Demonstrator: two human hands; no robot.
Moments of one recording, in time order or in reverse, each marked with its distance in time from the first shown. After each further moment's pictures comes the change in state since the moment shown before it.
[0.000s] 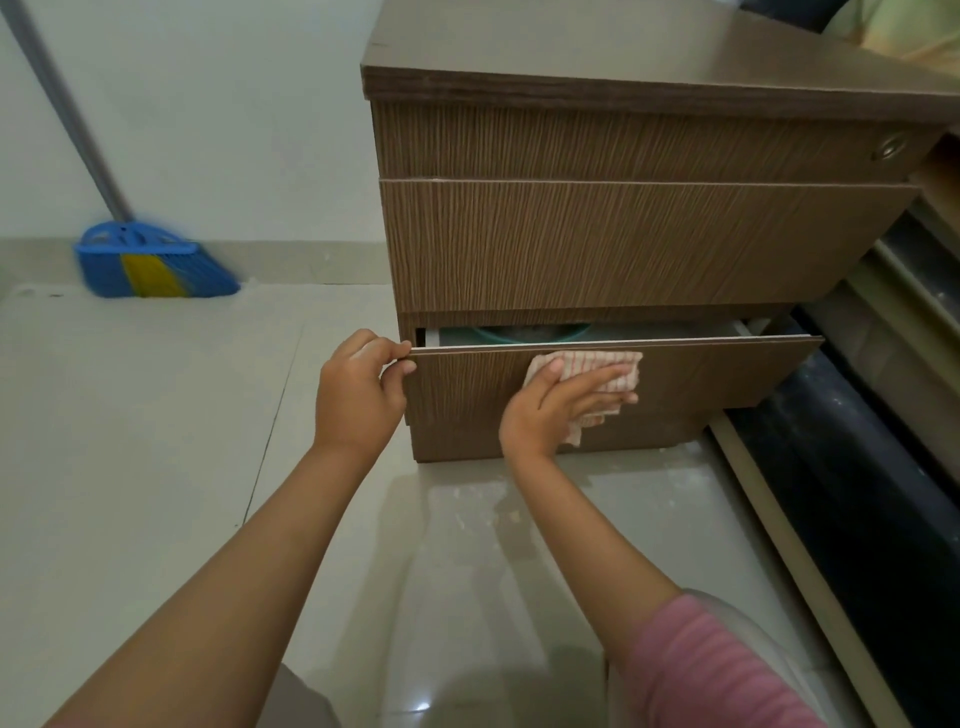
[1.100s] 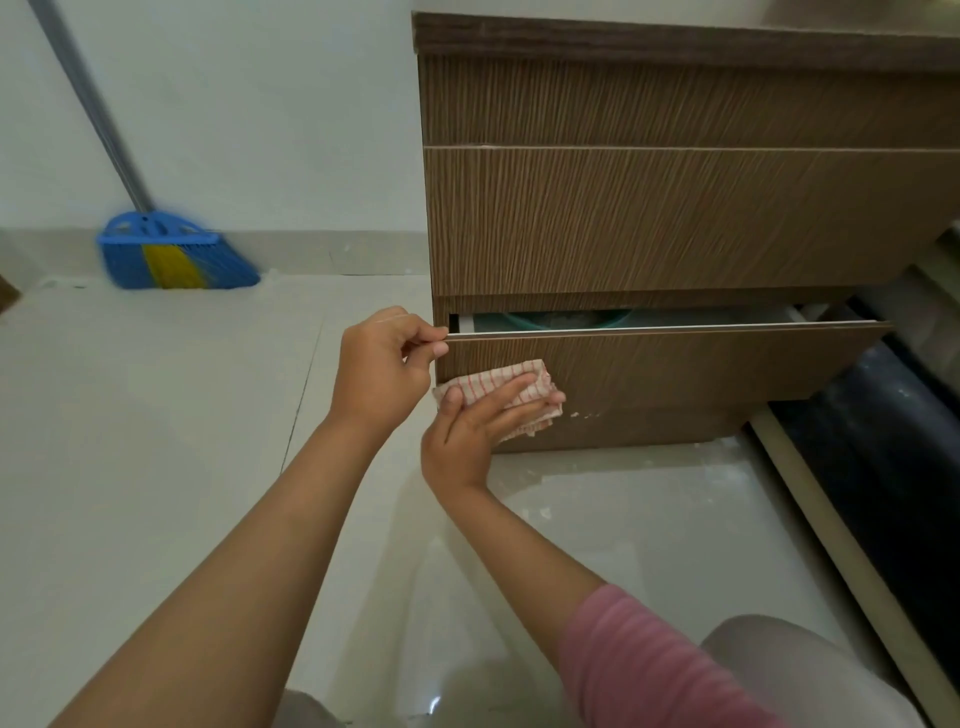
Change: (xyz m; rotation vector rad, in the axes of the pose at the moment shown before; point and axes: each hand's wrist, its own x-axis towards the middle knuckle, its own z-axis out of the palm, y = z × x) left_hand 0.013 -0.014 -0.006 -0.162 -0.064 -0.020; right_hand -0.078 0.054 0.072 -0.186 -0.120 -0.317
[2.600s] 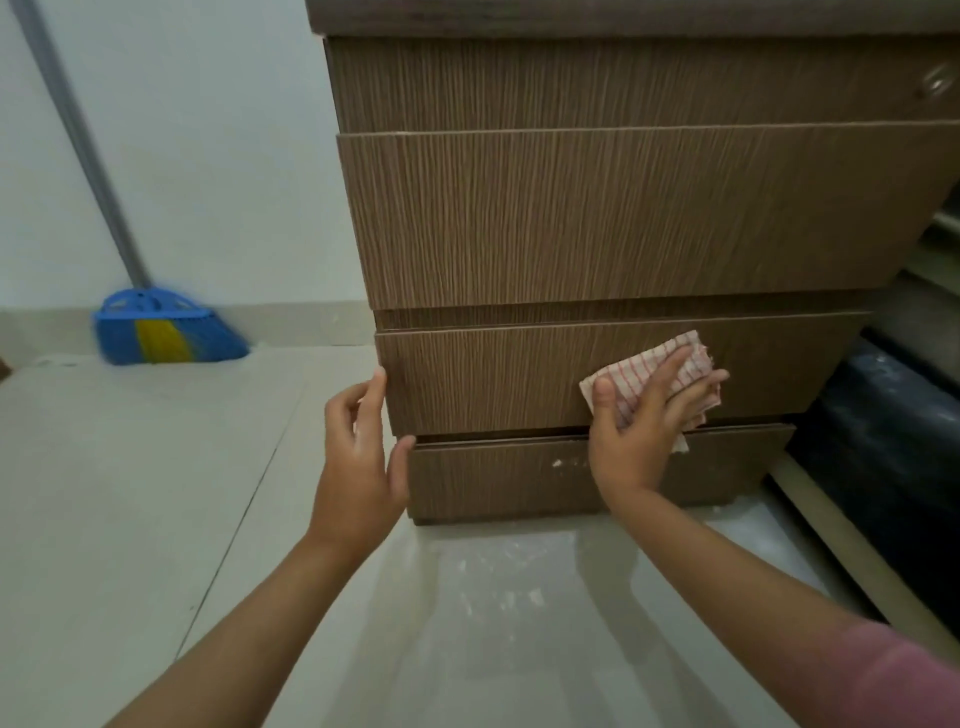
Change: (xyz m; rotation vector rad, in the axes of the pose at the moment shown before) left_hand -0.062 -0.053 0.077 0.229 0.136 0.148; right_hand 0.135 0.105 -0.117 -0.058 0.068 -0.084
